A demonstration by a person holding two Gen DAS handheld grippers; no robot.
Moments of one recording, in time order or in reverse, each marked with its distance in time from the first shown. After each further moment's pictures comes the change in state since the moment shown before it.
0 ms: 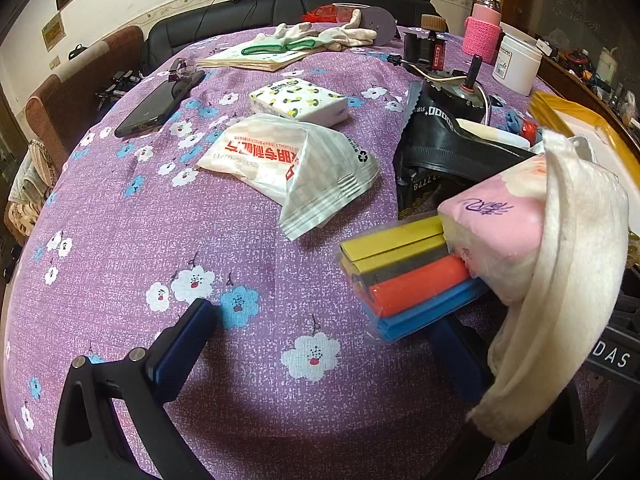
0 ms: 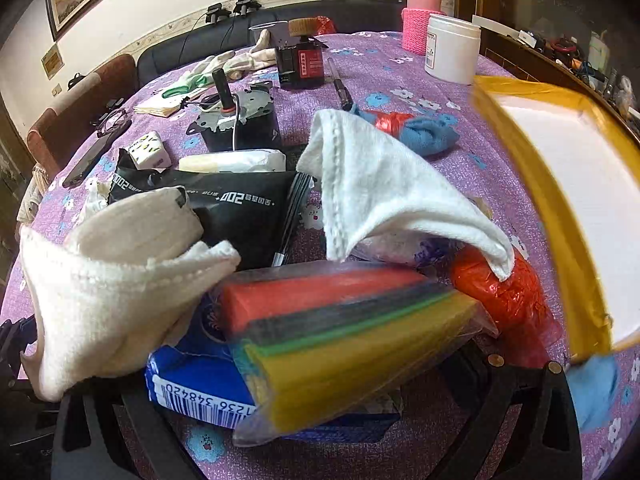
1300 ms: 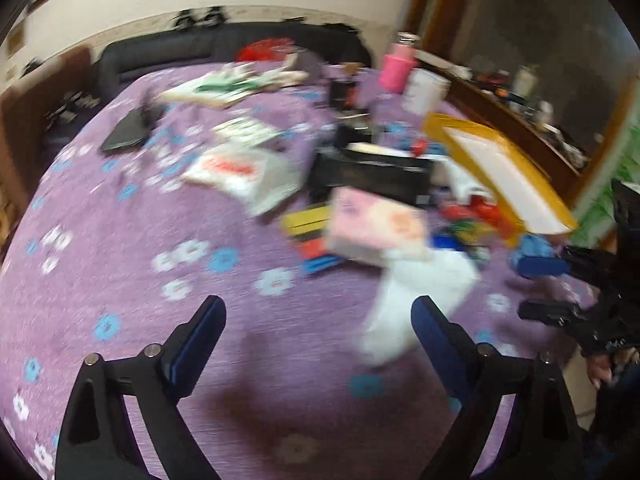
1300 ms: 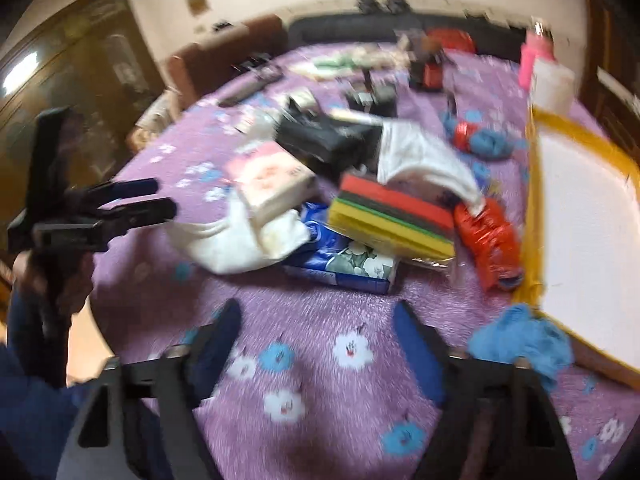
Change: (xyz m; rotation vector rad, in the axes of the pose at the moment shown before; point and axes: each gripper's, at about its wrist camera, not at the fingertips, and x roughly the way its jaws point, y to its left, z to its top) left arm -0.082 0.013 -0.043 0.092 -0.124 -0.309; right arm -0.106 -0.037 -0.070 -0.411 -0.027 0.403
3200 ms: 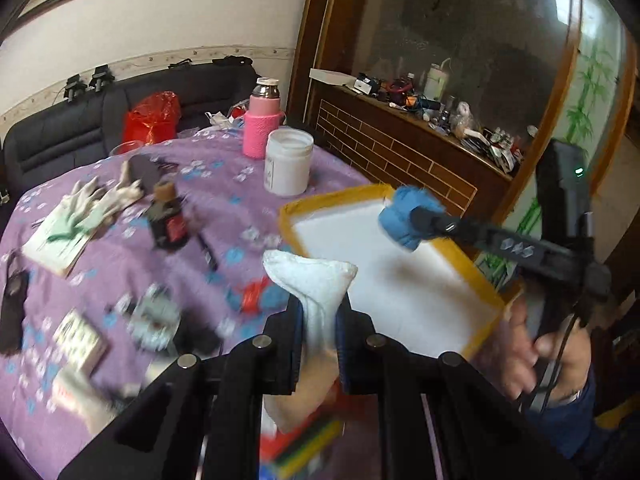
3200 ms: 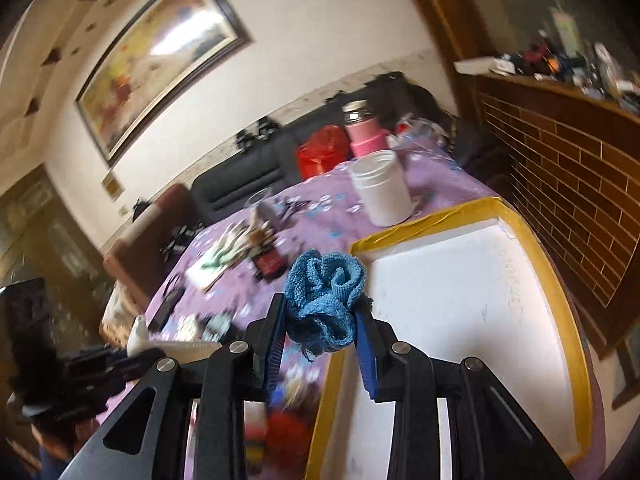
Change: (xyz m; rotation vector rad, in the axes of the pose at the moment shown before) left arm 0.058 -0.171 0.183 0.194 -0.059 -0.213; right arm -0.081 -0.218 0.086 0.571 -0.386 -0.140
